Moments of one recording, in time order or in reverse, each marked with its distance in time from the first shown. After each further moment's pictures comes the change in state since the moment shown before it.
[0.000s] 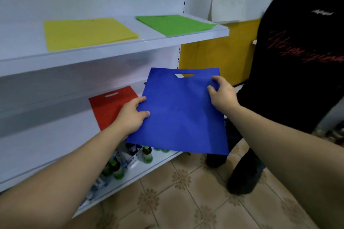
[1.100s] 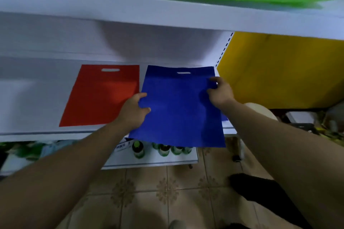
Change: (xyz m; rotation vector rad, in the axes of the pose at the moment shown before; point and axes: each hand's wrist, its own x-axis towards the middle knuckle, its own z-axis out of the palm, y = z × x) left_hand 0.234 -0.079 0.119 -0.005 0.321 -0.365; right_hand 0.303 0.099 0.195 0.103 -0.545 -0.042
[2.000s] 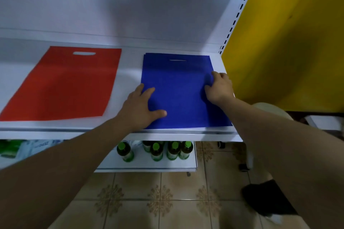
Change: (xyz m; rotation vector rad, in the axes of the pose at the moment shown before) left_hand 0.079 -0.041 0.109 0.569 -0.028 0.166; right_hand 0.119 0.109 0.039 -0.467 -0.017 -0.154
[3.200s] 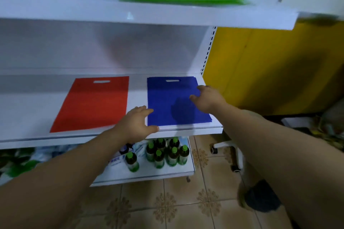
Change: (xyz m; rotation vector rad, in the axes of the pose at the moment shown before) left_hand -0.123 0.032 -0.088 0.094 -0.126 0.109; right_hand -0.132 -0.069 -0.108 -0.182 -0.102 -0.054
